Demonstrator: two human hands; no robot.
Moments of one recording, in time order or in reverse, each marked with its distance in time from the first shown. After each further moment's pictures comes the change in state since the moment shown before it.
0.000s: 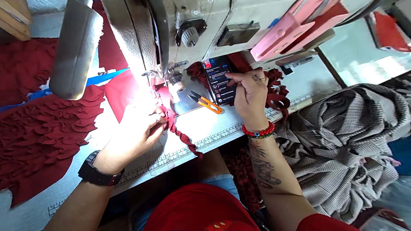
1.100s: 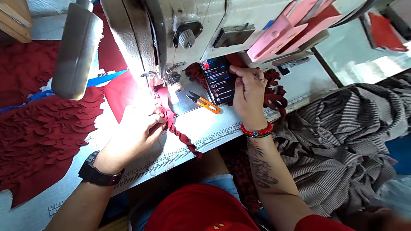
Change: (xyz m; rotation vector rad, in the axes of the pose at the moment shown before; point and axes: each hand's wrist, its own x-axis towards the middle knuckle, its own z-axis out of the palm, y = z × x) left_hand 0.001 0.002 -0.001 0.009 -0.001 -0.001; right_hand 0.000 0.000 0.000 -0.073 -0.010 0.073
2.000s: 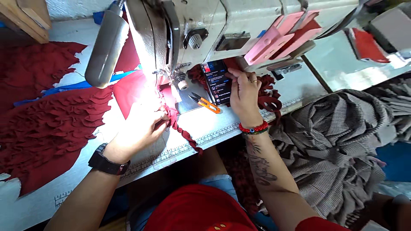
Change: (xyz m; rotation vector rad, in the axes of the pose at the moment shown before) left_hand -0.001 0.000 -0.001 0.027 -0.012 0.019; right_hand 0.012 0.004 0.009 -0.068 -0.006 0.025
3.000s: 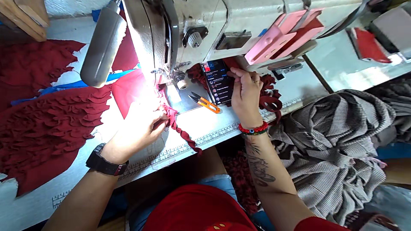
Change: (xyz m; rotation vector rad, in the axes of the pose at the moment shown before) left_hand 0.000 -0.001 0.001 -0.023 0.022 -0.007; right_hand -0.002 0.001 0.000 0.024 0.032 0.027
